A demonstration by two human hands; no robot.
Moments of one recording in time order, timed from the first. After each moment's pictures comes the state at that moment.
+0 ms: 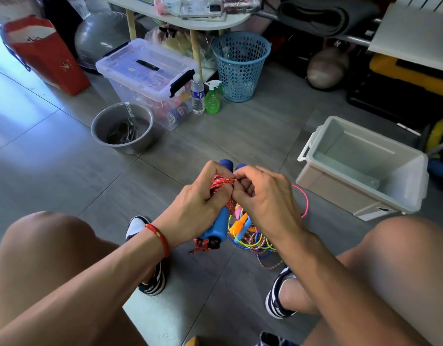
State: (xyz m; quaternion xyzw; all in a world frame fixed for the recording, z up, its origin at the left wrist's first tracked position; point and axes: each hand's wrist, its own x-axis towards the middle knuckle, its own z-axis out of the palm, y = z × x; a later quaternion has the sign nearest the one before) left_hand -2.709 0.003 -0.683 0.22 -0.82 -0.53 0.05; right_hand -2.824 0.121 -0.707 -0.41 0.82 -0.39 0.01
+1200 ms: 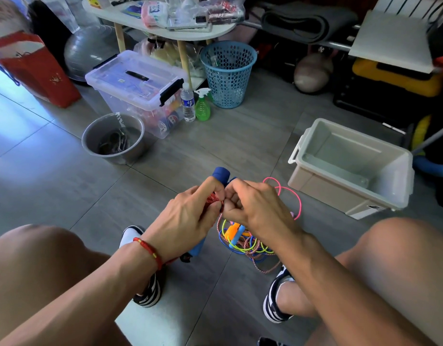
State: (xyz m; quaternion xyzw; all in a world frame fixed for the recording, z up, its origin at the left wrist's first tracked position) left_hand -2.704 0.000 -0.700 0.09 -0.92 -0.37 0.08; right_hand -2.831 0.136 -0.716 -0.48 0.81 -0.34 0.04
